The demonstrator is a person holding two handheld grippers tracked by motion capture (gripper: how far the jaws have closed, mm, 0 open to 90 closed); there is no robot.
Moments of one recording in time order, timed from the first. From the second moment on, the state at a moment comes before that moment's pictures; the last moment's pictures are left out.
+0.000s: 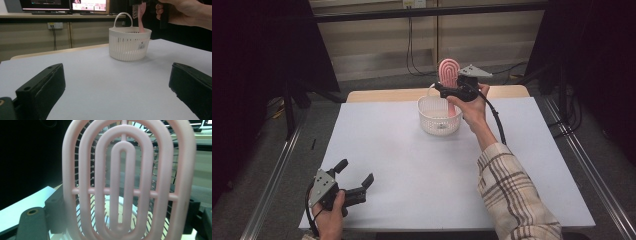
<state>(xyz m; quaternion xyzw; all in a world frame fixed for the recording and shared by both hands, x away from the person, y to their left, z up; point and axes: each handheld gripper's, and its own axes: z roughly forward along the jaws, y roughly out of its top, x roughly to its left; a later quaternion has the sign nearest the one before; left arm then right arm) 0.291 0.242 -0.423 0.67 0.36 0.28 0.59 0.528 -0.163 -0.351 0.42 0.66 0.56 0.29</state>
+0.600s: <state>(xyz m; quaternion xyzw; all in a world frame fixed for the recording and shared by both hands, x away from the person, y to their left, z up) 0.292 0.240 -0.423 0.67 0.36 0.28 0.59 0.531 -0.167 -0.363 0.44 0.66 0.55 0.28</state>
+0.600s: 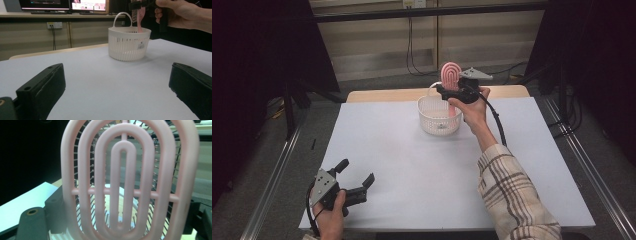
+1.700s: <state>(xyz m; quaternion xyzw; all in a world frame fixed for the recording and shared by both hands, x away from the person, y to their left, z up) 0.292 0.242 -0.423 0.67 0.36 0.28 0.59 0.534 -0.180 -0.384 0.47 0.65 0.54 0.26</state>
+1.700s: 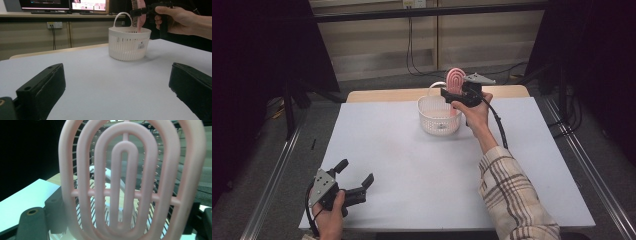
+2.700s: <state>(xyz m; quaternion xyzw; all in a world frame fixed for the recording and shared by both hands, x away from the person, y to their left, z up) 0.292 0.241 -0.424 0.67 0.36 0.28 0.59 0.544 -0.191 -0.387 0.49 0.63 0.54 0.26</state>
